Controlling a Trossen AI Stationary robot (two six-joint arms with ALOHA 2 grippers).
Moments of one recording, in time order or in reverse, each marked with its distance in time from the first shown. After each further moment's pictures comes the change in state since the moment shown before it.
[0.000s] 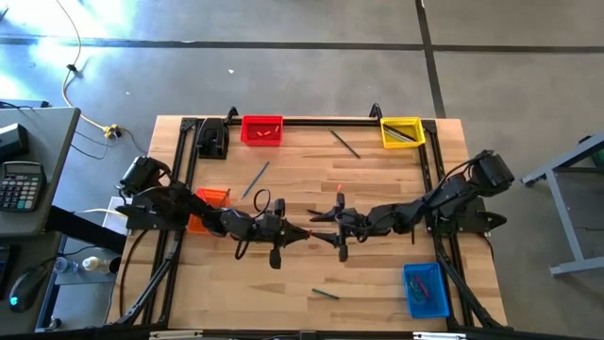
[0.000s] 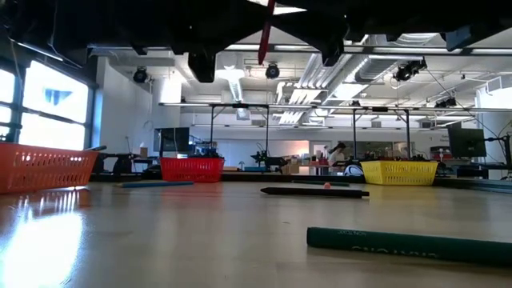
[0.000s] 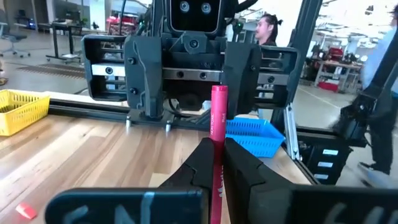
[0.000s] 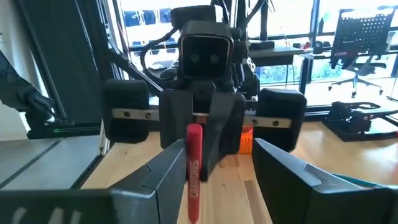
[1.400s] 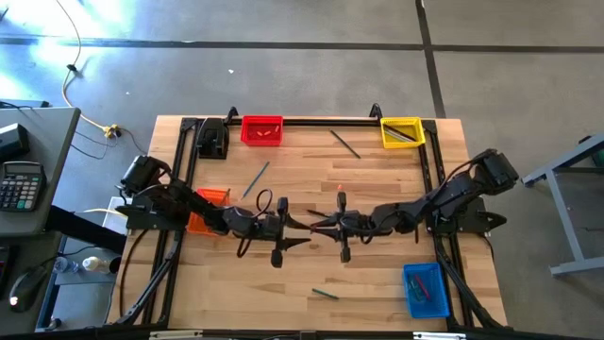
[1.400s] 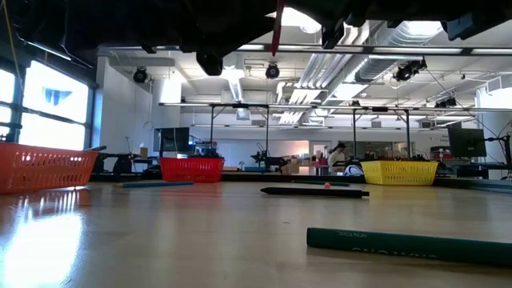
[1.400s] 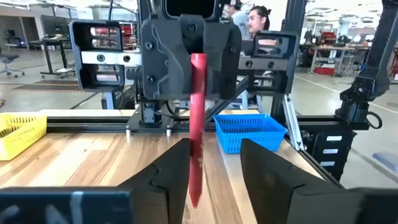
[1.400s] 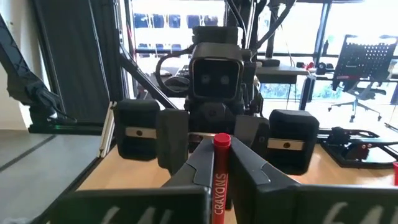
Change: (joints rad) left arm 0.025 0.000 0.020 -0.025 0.065 0.105; right arm 0.005 -0.037 0.015 -0.018 -0.016 -0.109
